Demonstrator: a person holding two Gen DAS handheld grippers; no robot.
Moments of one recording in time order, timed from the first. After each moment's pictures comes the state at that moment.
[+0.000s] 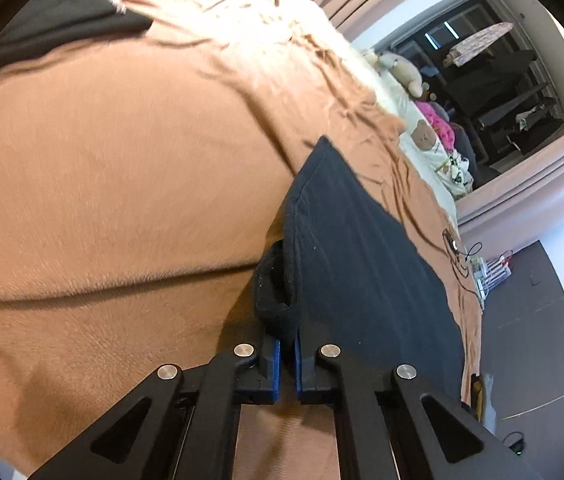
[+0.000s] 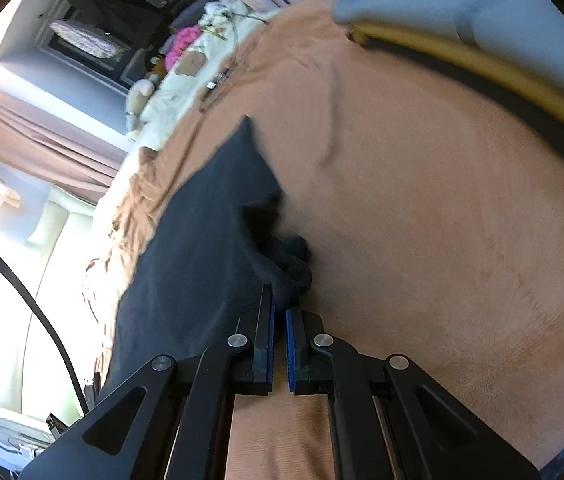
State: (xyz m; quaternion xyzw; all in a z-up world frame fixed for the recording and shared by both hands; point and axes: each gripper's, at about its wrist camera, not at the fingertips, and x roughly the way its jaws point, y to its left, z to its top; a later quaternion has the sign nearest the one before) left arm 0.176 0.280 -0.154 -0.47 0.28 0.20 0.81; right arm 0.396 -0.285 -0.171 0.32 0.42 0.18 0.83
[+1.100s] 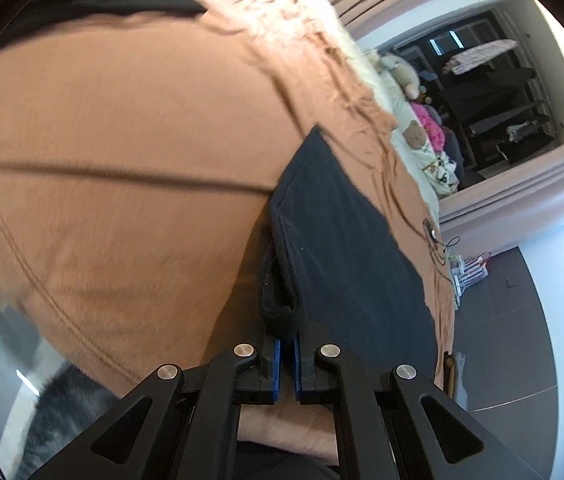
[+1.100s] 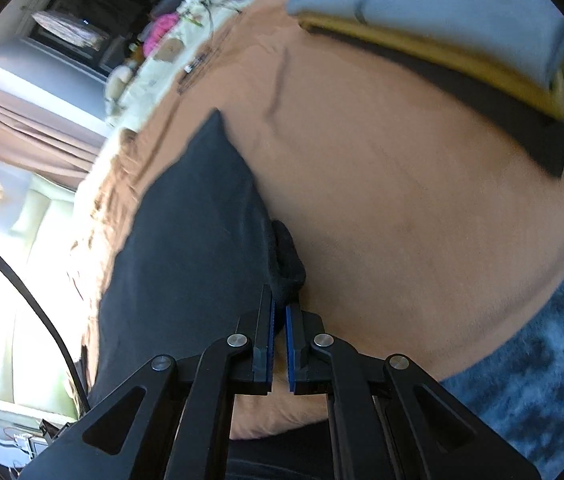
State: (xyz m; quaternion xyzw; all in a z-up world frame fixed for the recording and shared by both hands) left arm 0.102 0.258 -0.160 -0.53 0.29 0.17 0.78; right arm 0.327 -0.319 -0.164 0.30 0.48 0.14 0.81
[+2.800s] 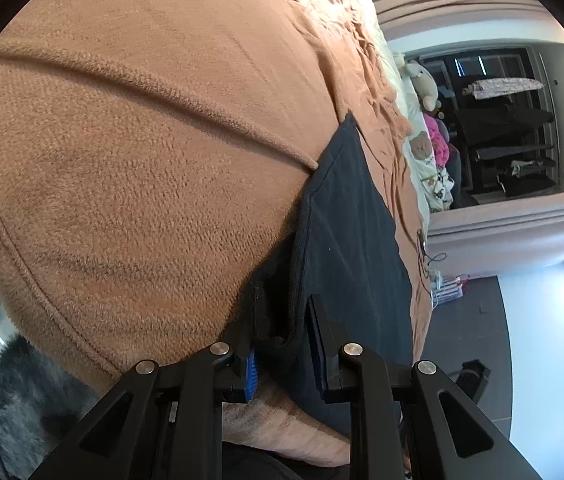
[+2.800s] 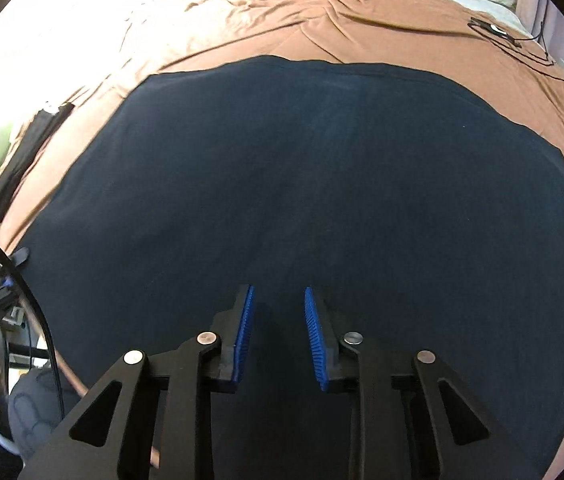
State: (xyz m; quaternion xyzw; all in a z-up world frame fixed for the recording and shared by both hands) left arm 0.092 0.268 -0.197 -0.61 0.27 0.14 0.73; right arm 0.431 0.018 -0.131 -0.14 0.50 0.34 0.78
